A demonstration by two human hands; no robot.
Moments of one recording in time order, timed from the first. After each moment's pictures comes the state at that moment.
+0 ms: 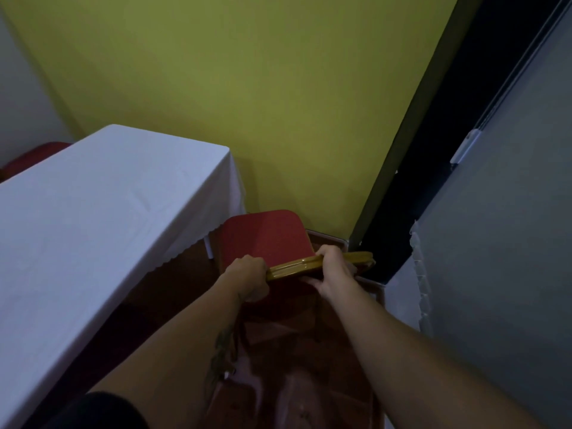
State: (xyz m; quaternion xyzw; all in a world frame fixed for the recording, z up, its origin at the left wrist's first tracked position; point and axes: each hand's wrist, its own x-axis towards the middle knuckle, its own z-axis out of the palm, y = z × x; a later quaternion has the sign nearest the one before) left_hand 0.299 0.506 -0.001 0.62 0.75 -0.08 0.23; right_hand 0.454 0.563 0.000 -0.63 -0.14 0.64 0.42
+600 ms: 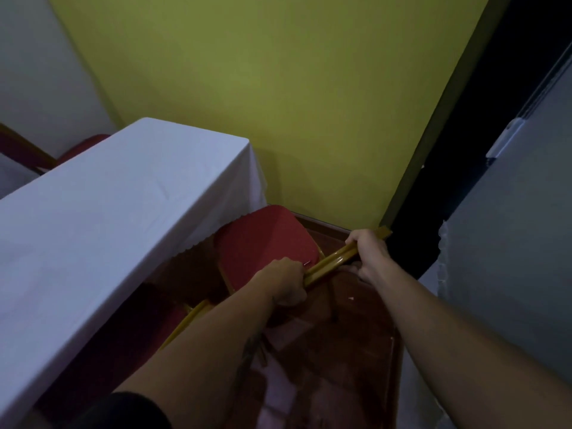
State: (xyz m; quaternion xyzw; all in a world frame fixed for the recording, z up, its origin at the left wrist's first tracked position) left_hand 0.380 0.517 0.016 0.62 0.73 -0.08 0.27; right_hand 0.522 0.631 -0.004 -0.62 -0.32 0.65 0.31
